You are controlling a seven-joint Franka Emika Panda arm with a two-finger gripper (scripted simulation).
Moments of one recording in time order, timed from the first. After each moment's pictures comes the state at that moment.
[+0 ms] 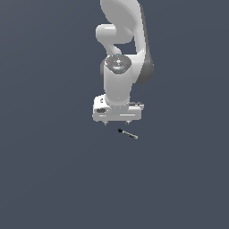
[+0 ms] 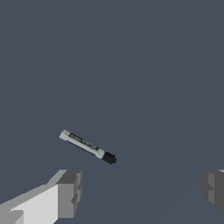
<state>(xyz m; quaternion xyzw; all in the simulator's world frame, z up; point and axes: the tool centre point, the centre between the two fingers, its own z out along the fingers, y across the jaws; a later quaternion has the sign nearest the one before) 0.000 0.011 0.166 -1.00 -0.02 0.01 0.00</state>
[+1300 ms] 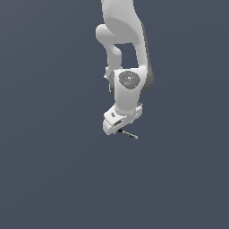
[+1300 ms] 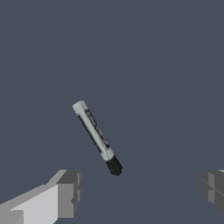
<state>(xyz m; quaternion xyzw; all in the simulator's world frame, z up) -0.011 0.041 0.108 -0.96 -0.29 0.01 -0.01</state>
